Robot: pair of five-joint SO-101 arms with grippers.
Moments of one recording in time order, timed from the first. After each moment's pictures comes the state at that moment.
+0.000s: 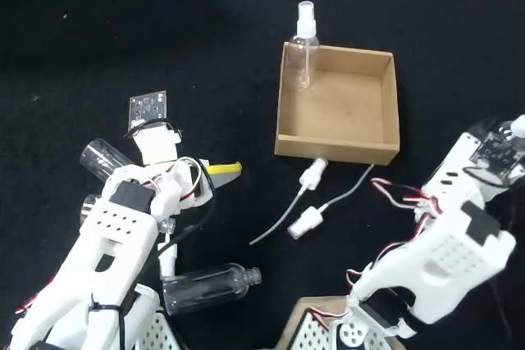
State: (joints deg) left arm 11.6 -43.6 62.0 45.2 22.6; right arm 43.1 22.9 53.3 -63.0 7.1
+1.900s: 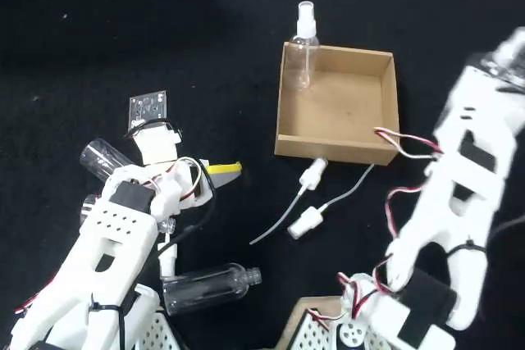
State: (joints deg) left arm 11.6 -43.6 62.0 45.2 22.6; right arm 31.0 -15.2 39.3 -1.2 3.7
